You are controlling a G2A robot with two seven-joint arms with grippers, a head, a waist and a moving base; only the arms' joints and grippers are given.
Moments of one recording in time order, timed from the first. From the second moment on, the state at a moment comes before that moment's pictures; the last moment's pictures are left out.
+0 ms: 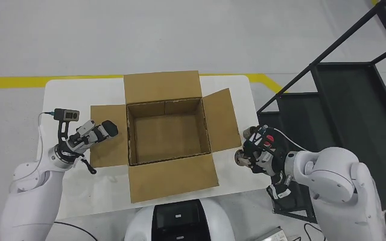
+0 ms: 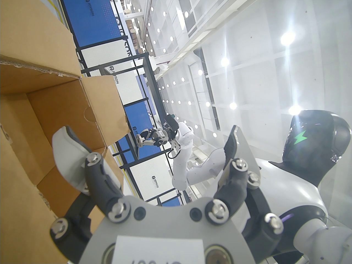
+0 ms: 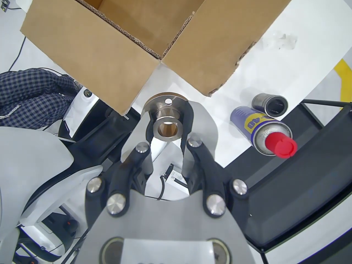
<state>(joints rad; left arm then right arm) 1.35 -1.05 -1.54 -1.42 -0.75 -0.51 -1.18 -1.72 -1.10 1.78 -2.34 -0.62 -0.42 1.40</state>
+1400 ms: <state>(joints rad) 1.35 -1.05 -1.54 -1.42 -0.75 -0.51 -1.18 -1.77 -1.11 1.49 -1.89 -1.19 -0.18 0.99</state>
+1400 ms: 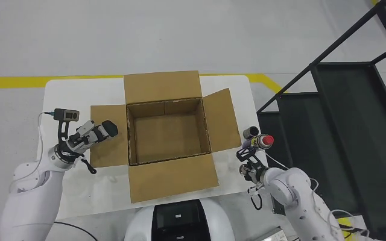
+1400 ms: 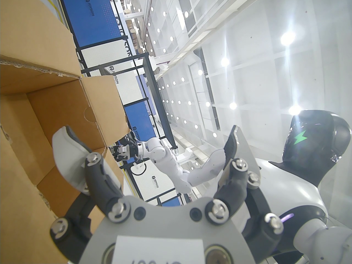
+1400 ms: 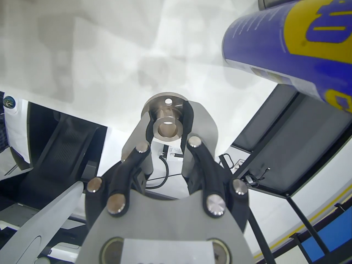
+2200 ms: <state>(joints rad) 1.35 -1.05 -1.54 -1.42 -0.75 -0.51 -1.18 -1.67 -1.12 1.37 -1.72 -1.22 -0.12 0.93</state>
